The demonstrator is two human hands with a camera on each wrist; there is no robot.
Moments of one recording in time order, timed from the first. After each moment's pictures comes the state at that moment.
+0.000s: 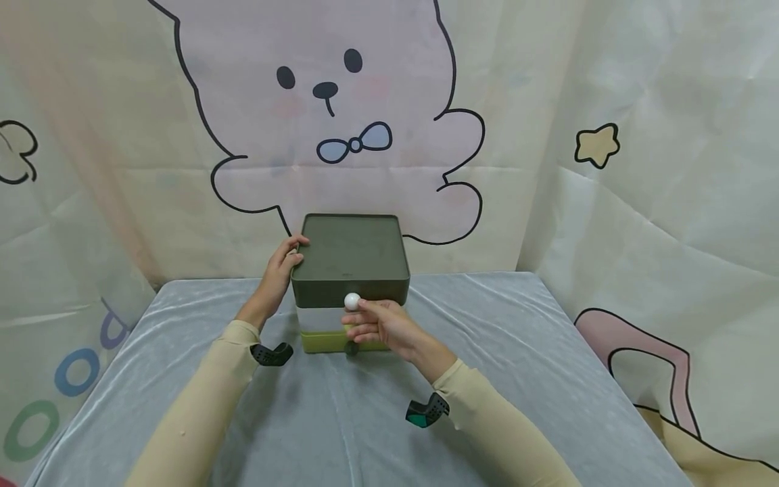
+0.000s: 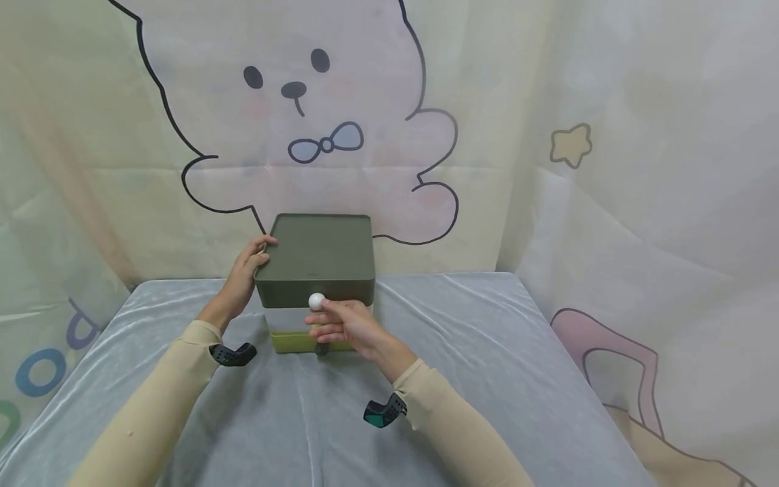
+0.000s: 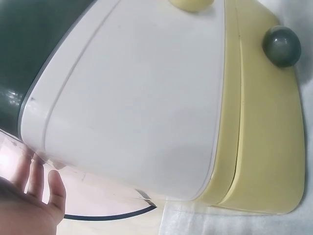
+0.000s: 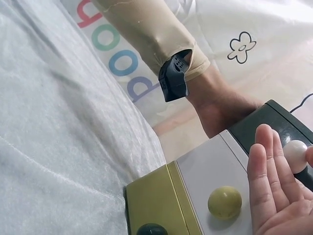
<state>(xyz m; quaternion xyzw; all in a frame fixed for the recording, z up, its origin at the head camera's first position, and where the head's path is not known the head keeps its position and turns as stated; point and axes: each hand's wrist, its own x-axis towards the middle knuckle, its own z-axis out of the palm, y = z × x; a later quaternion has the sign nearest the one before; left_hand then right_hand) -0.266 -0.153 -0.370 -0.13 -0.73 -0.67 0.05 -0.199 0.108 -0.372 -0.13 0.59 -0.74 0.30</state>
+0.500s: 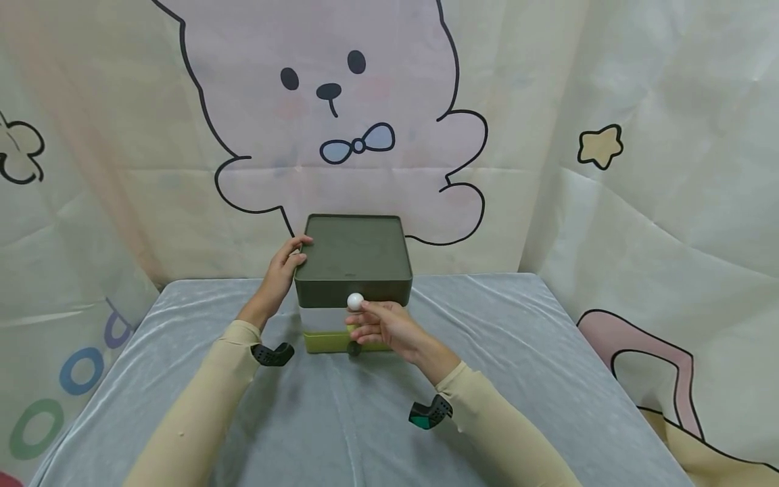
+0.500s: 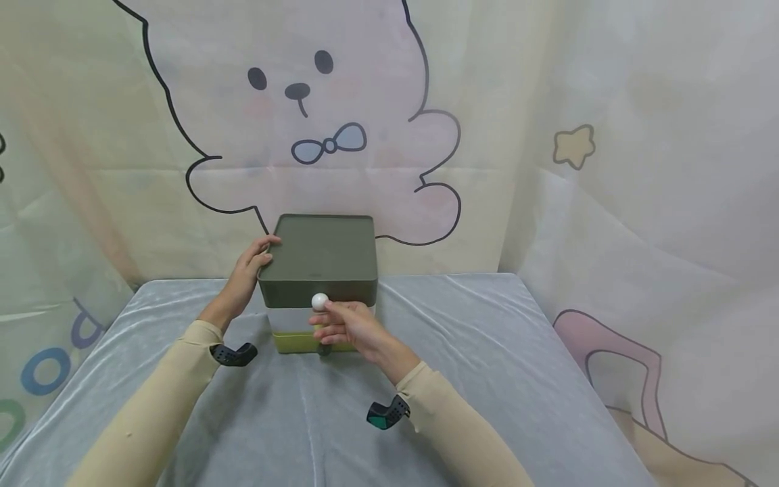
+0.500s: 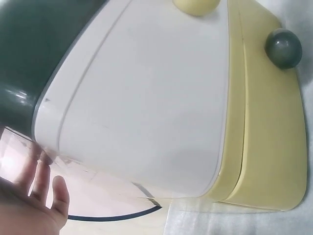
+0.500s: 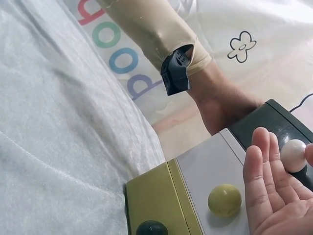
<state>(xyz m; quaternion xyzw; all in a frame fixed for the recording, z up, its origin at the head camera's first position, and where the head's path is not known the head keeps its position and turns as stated) -0.265 -0.157 -0.369 -0.14 -0.75 -0.65 0.05 -0.198 0.108 -0.374 -0.13 0.59 -0.74 0.30</state>
